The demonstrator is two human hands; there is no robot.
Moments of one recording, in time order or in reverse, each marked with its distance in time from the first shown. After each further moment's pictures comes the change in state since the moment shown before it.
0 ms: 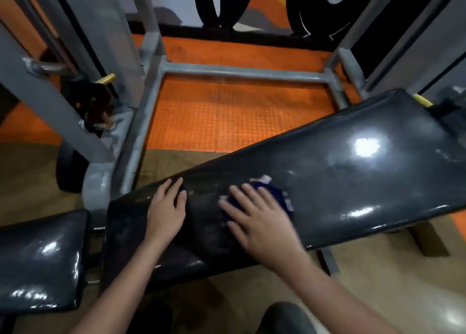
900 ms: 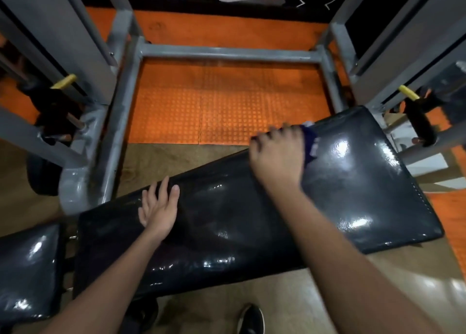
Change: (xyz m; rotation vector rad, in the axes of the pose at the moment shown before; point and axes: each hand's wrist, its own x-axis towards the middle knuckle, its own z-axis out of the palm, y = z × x) left_hand 0.022 0.107 0.032 0.083 -0.201 -0.338; right_hand 0.106 0.162 -0.062 -0.130 0.129 0.490
